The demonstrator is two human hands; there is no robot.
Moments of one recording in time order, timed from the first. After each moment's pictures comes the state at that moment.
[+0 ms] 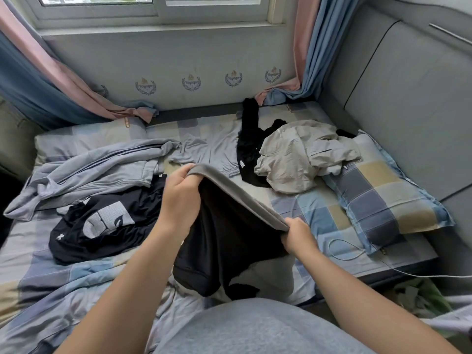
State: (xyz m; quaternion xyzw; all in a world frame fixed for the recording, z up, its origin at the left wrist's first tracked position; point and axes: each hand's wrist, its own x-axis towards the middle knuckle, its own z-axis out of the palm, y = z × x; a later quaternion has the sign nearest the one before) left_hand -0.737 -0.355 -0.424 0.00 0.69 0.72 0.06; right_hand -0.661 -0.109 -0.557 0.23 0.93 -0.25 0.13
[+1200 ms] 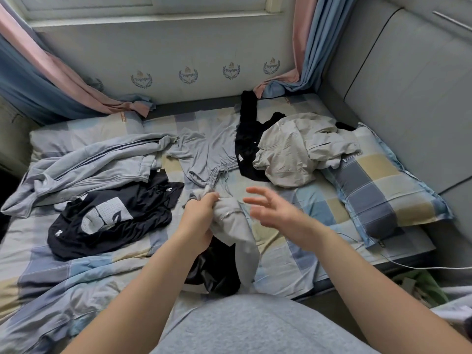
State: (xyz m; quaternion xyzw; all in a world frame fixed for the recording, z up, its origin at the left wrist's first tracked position) left_hand -0.721 -0.322 -0.472 -0.23 0.61 0.72 0.21; right_hand -0.668 -0.137 -0.461 0.06 0.71 -0.66 0.23
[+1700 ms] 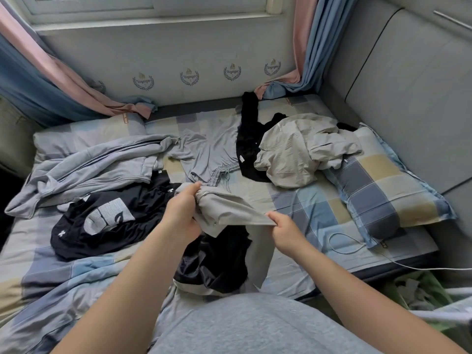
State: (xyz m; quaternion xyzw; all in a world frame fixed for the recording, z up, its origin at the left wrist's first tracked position) left_hand -0.735 -0.342 -0.454 -0.30 0.51 0.77 0.22; right_hand -0.656 -0.135 -0.534 0.17 0.82 -0.53 0.13
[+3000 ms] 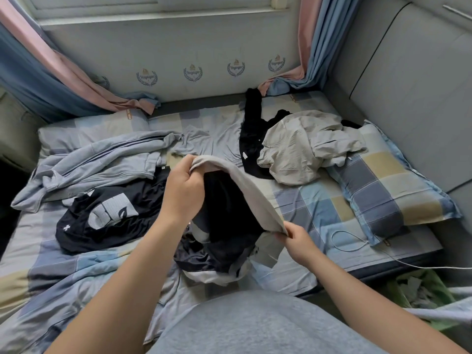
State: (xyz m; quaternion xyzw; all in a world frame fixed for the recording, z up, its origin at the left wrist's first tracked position) left_hand -0.745 -0.358 -0.446 0.07 0.81 0.59 -0.02; right_hand -0.632 -0.106 -0.586 0.18 0.80 -0.55 0.14
